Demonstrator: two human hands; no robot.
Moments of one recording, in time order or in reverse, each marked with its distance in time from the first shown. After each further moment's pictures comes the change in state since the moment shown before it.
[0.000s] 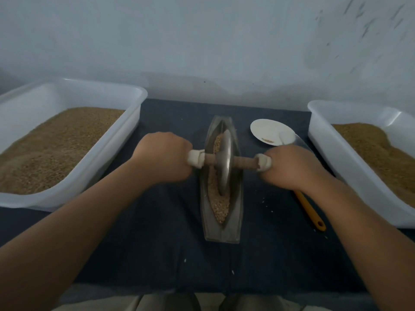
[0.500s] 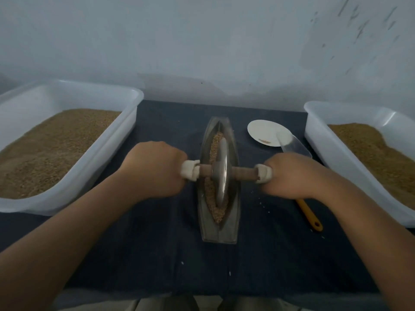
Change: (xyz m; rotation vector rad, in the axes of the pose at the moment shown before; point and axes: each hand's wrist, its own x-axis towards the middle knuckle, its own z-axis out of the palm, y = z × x) left_hand -0.025 0.000 0.000 -0.013 0.022 0.039; right_hand -0.018 0.003 -0.016 0.093 -0.262 -0.081
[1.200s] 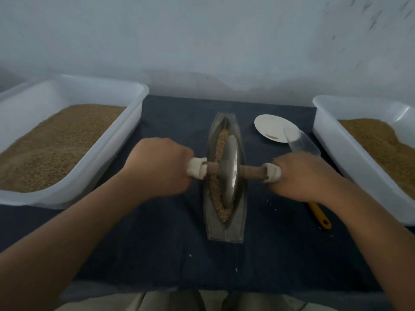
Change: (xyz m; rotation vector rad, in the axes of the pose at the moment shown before) left_hand -0.009 0.001 -0.001 0.038 0.086 0.052; right_hand -0.004 0.001 0.015 -0.055 0.165 0.009
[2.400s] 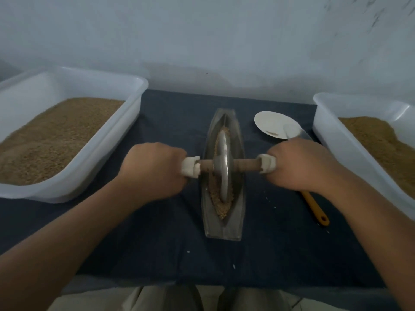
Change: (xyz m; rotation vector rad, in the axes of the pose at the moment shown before) left_hand -0.018 0.004 0.010 -0.080 0.013 -0.130; right_hand 0.006 -0.007 -0.016 -0.098 0.054 -0.042
